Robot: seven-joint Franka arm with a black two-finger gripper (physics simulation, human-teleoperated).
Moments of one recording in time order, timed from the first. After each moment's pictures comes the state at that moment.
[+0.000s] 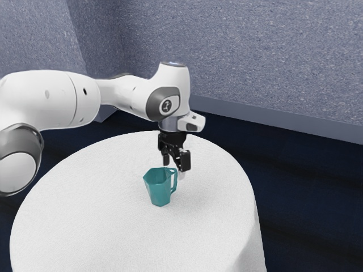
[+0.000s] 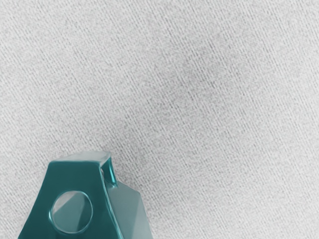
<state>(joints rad) -0.36 0.48 0.17 -1.59 -0.09 1.86 0.34</state>
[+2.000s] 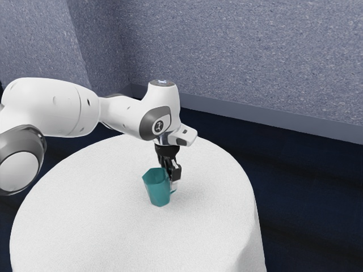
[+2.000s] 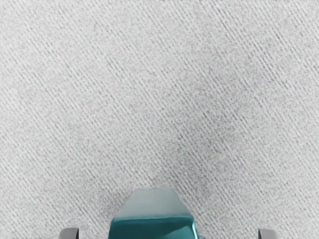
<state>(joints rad) -0.36 0.49 0.21 -1.73 -0.11 2.11 0.50</state>
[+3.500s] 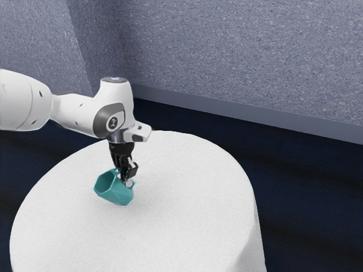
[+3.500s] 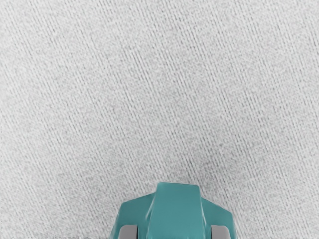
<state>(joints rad) -0.36 0.25 0.37 -2.03 -0.05 2.14 0.42</state>
